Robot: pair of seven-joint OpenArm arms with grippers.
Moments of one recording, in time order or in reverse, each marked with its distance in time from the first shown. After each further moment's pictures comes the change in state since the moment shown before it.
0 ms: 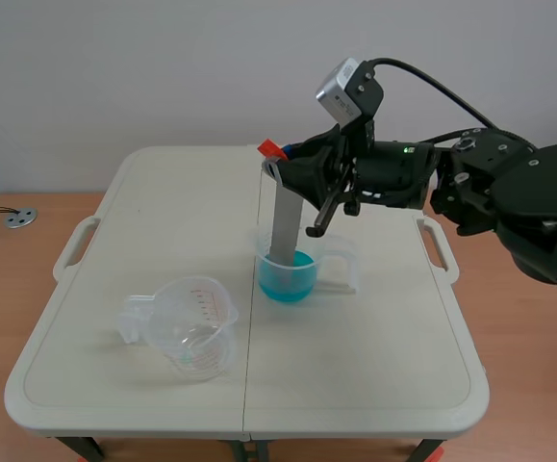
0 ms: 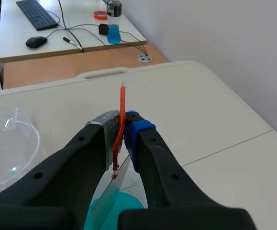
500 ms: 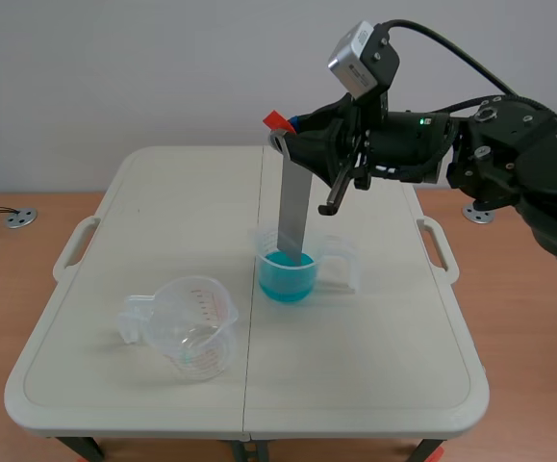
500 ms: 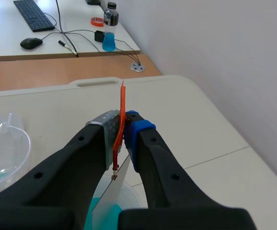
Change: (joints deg) left arm 0.0 0.0 0.0 0.0 0.0 -0.4 0.0; right arm 1.0 3.4 0.0 6.0 0.0 0.0 0.4
